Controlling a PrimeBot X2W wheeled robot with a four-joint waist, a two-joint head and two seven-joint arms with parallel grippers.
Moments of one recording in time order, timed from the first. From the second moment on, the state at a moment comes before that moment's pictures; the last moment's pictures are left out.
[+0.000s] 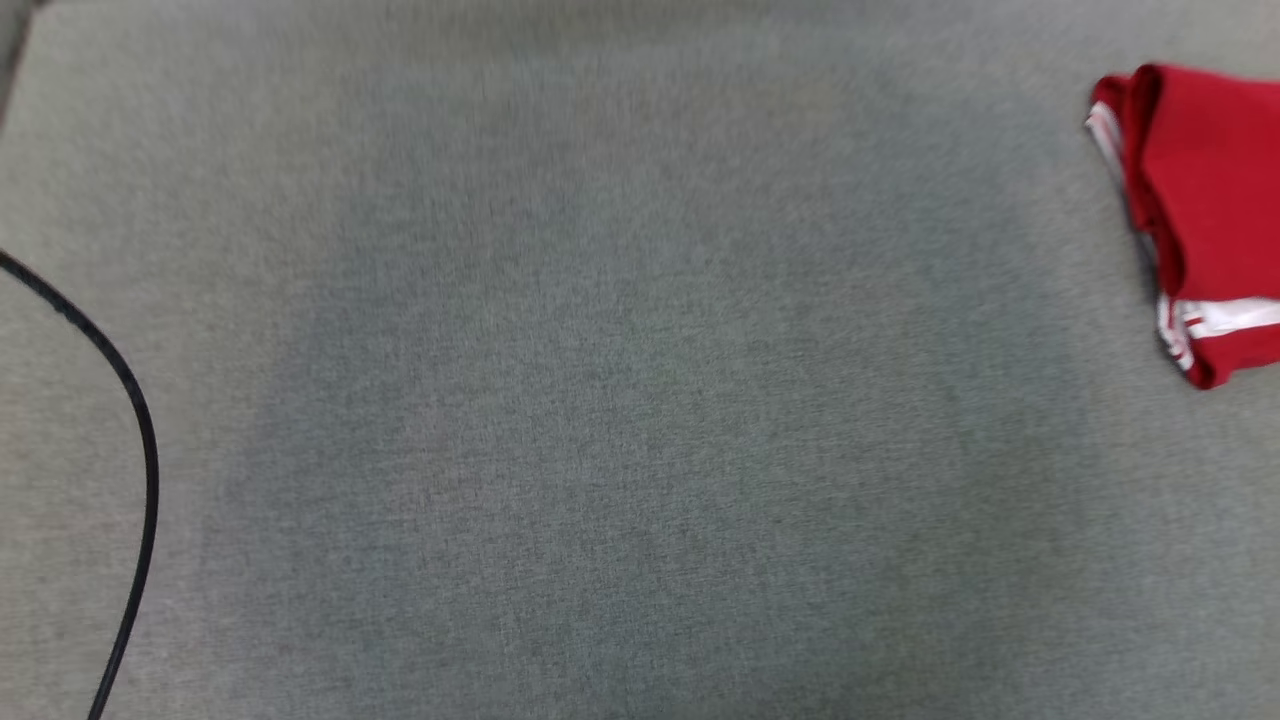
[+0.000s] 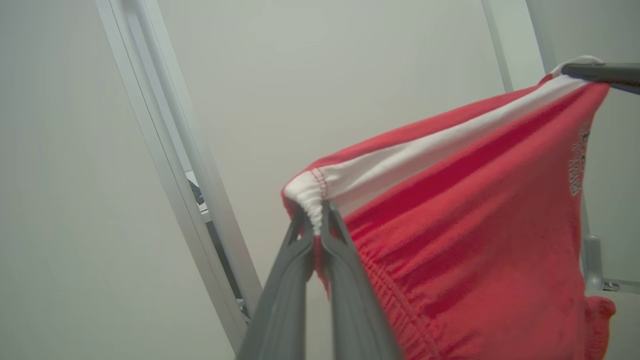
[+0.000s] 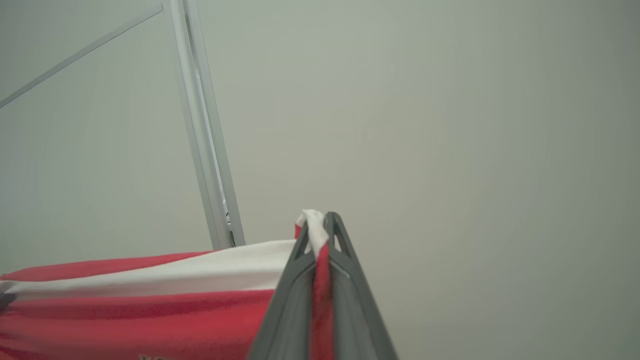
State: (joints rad) left arm -1.50 0.39 -0.70 0.61 -0.57 -0.13 -0.23; right arm -1.54 -0.47 0.63 0.71 1.10 0.13 -0.26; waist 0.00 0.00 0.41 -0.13
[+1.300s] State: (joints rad) left arm -0.36 0.41 -0.63 0.00 -0.52 -0.13 -0.26; right arm -0.50 -0.47 0.31 0.30 1.04 0.13 -0.26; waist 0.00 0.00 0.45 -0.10
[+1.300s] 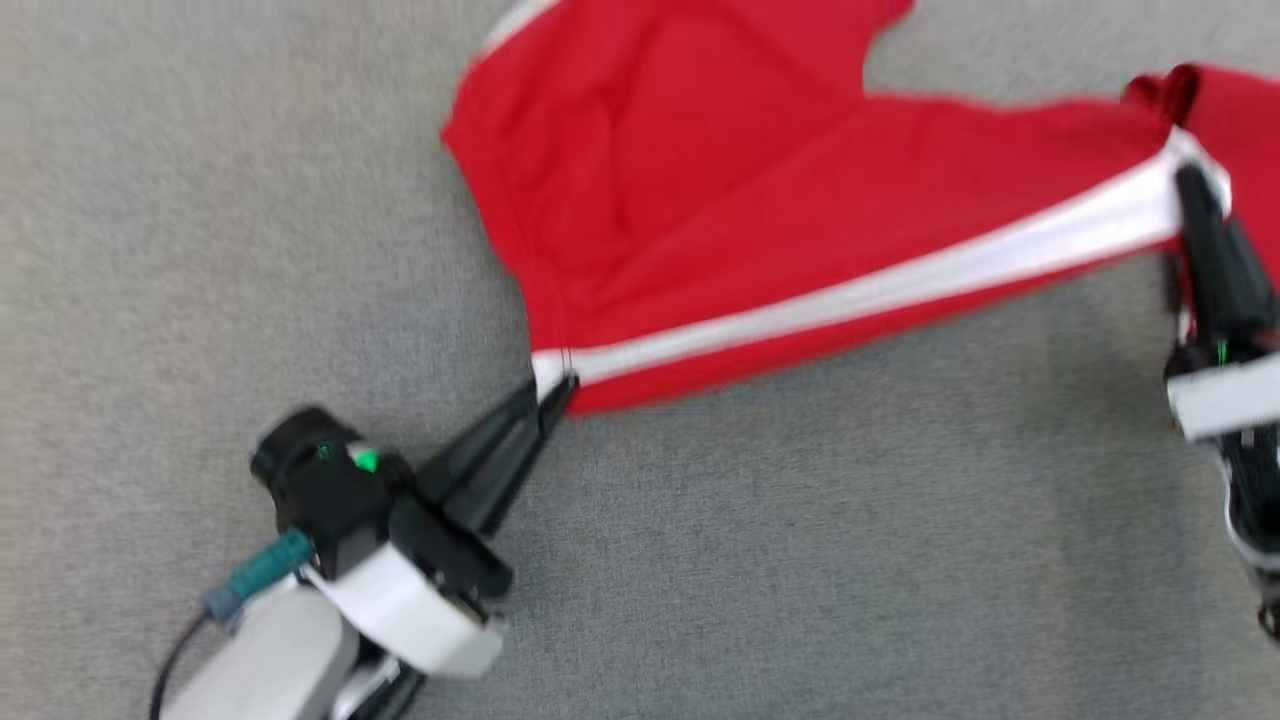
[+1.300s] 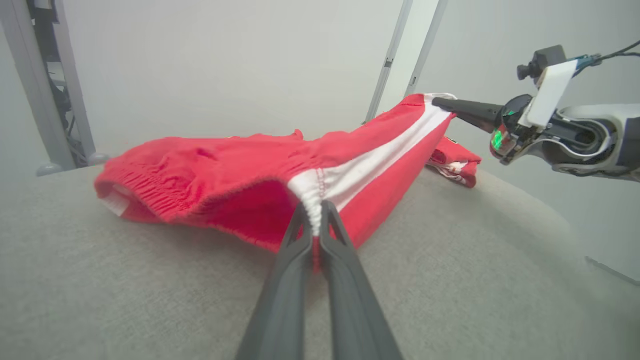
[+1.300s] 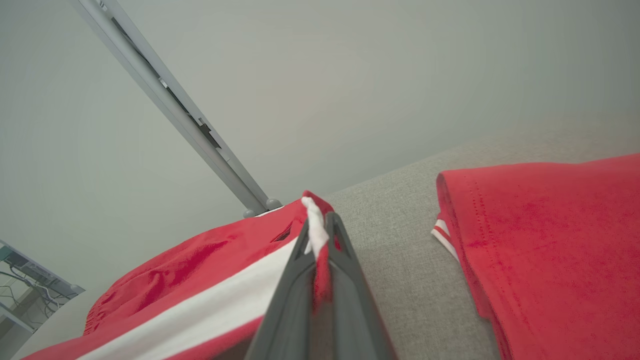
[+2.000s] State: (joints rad) left arm -0.16 0.39 -0.73 -0.01 -0.75 -0.13 -0.26; right arm -0.16 -0.47 0.16 0.25 0.99 0.13 -0.17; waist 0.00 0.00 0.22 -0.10
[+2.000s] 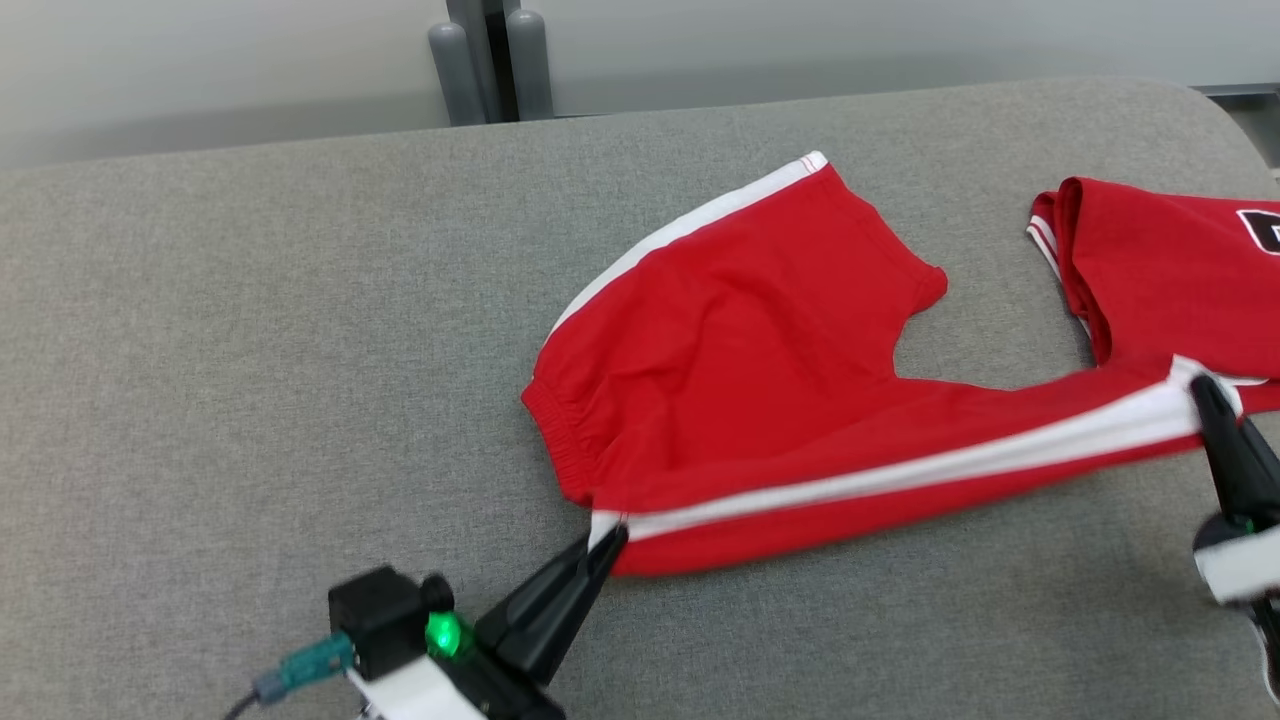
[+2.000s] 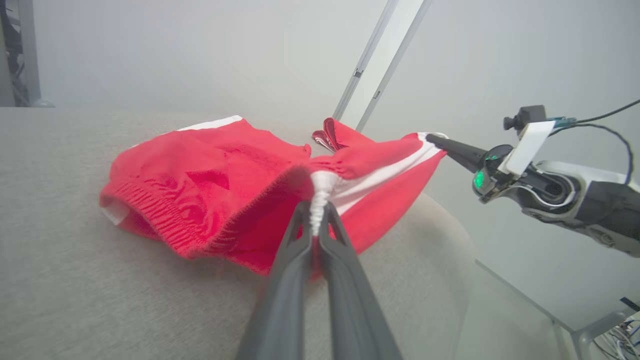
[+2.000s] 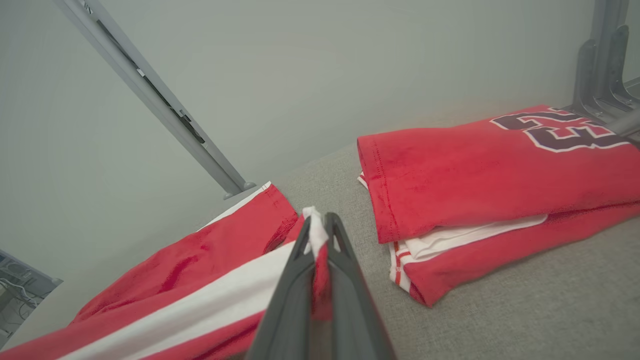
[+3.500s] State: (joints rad) left arm -0.57 0.11 -0.67 0.31 -1.20 -0.13 -0.27; right arm -1.14 -0.34 0.53 1.07 0.82 0.13 -0.25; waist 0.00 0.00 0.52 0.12
